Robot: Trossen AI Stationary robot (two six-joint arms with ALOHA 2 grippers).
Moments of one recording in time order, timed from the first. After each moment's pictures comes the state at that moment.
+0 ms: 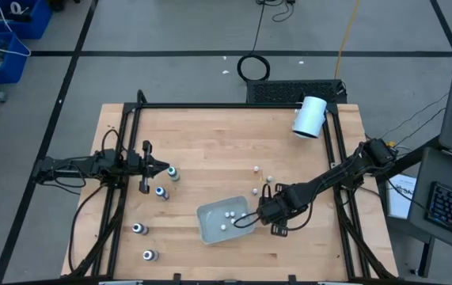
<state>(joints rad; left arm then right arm) -0.03 0.02 0.01 0.08 -0.05 0.05 0.43 1.71 1.10 -0.86 0.00 0.62</state>
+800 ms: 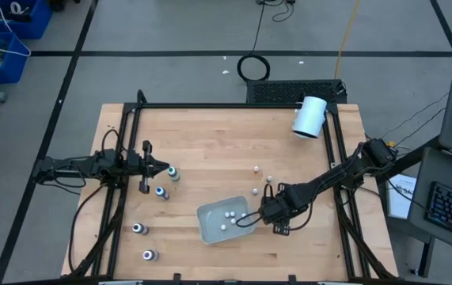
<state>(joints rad) -0.03 0.02 0.01 0.08 -0.05 0.05 0.43 1.71 1.05 -0.85 0.00 0.63</state>
